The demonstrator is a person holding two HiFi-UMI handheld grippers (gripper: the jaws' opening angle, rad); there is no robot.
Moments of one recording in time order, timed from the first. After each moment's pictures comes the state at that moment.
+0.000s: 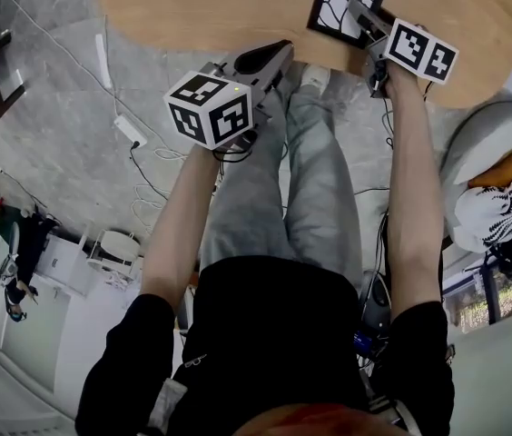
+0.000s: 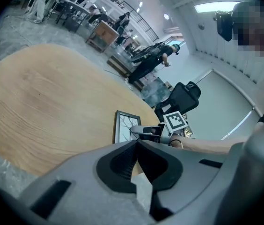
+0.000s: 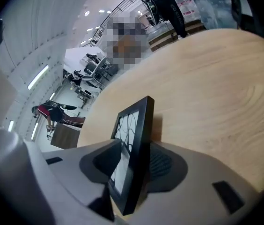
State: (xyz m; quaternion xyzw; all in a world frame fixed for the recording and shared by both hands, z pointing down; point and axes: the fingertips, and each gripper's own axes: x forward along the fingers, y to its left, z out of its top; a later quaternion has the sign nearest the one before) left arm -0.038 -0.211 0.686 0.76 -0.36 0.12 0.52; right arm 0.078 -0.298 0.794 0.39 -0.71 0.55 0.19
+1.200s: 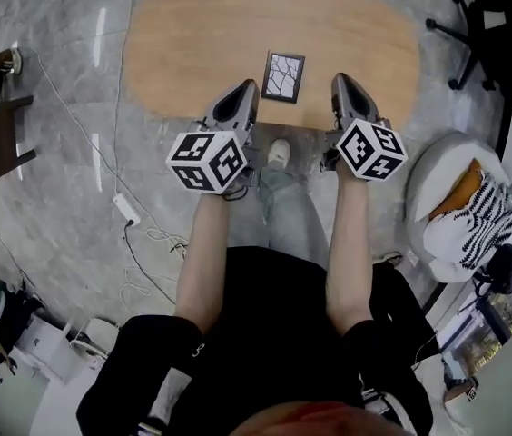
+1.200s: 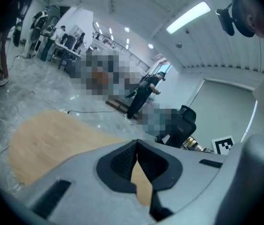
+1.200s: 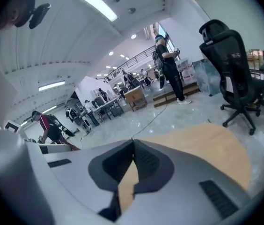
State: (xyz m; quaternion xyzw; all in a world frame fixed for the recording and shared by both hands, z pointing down) left arm -0.020 -0.245 0.454 0.78 -0.50 0.03 0.37; right arm 0.149 -0.276 0.485 0.55 -0.77 0.33 0.05
